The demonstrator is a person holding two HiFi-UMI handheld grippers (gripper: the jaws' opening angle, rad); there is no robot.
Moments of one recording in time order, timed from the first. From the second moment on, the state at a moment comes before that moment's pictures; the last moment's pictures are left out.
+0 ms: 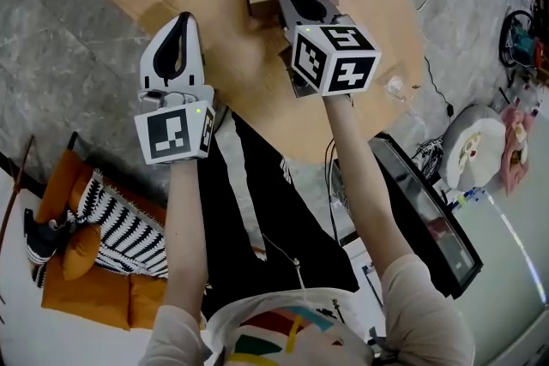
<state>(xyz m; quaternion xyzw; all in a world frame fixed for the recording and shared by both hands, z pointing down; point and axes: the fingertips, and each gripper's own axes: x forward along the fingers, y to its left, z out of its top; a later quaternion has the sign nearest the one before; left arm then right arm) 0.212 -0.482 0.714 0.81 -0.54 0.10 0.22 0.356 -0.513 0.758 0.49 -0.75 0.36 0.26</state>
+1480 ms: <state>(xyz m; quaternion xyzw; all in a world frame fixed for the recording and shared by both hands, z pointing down) 0.128 -0.368 0.759 0.72 -0.60 0.06 0.34 0.183 -0.358 0.761 0.19 -0.86 0.33 0.34</state>
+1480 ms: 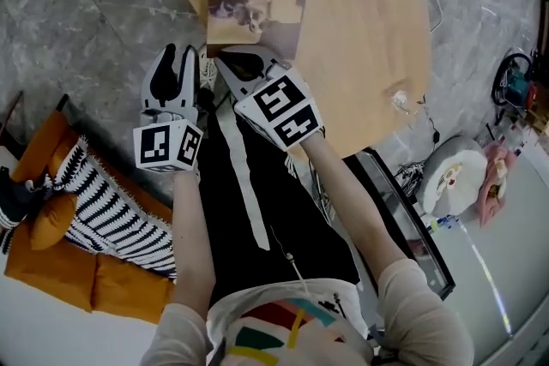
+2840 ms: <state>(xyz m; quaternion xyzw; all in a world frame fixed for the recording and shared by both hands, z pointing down) 0.159 -0.372 0.789 0.75 -0.45 0.00 0.48 0.222 -0.378 0.758 0.16 -0.89 0.18 0.40</state>
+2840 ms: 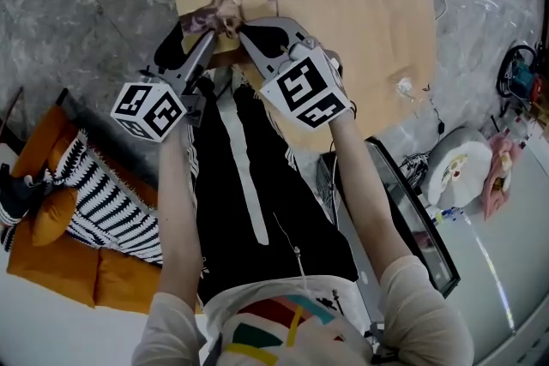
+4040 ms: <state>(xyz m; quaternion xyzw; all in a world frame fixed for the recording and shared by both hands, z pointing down) 0.172 -0.379 0.719 0.71 -0.41 -0.20 0.53 0.217 -0.378 0.696 0.21 -0.90 0.24 0.29</state>
